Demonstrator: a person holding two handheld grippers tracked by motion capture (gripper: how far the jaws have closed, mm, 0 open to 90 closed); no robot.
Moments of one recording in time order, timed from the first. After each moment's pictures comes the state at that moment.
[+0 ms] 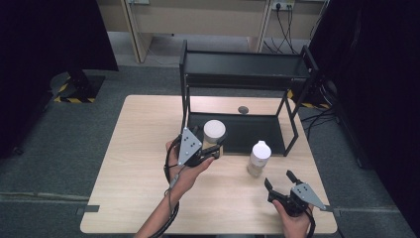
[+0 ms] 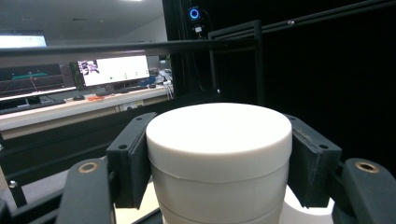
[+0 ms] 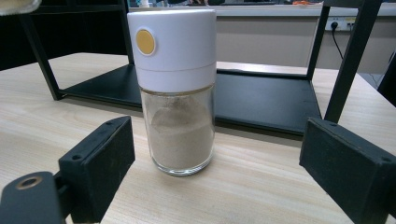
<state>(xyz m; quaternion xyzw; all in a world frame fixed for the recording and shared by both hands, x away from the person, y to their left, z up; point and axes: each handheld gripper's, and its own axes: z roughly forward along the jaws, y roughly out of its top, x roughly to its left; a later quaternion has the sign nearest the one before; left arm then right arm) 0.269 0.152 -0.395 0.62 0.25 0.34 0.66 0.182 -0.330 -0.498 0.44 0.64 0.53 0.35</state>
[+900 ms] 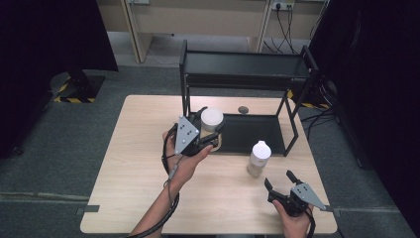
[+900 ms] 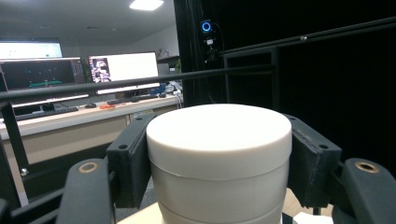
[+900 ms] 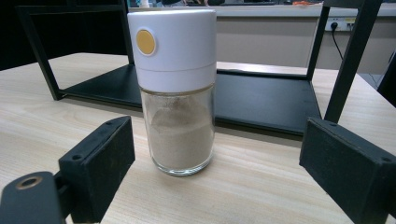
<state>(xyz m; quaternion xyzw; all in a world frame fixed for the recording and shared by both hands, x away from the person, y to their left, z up) 0.278 0.153 -0.369 0.60 0.26 0.36 0.66 0.181 -0.330 -0.498 0.44 0.64 0.53 0.35</state>
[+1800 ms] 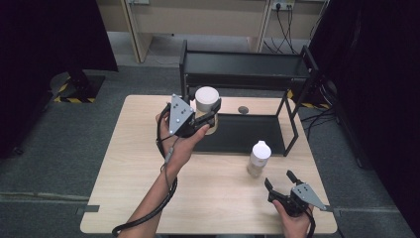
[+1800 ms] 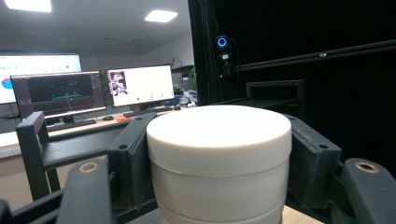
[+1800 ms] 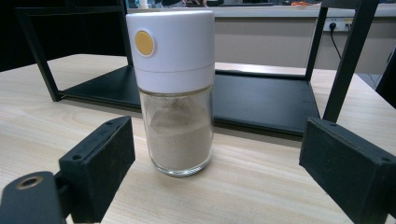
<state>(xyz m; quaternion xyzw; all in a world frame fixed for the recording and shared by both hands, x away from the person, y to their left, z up) 0.290 0.156 -0.328 0.58 0.27 0.38 0.66 0.181 -0.329 -0.499 0.44 0.63 0.53 0.35</state>
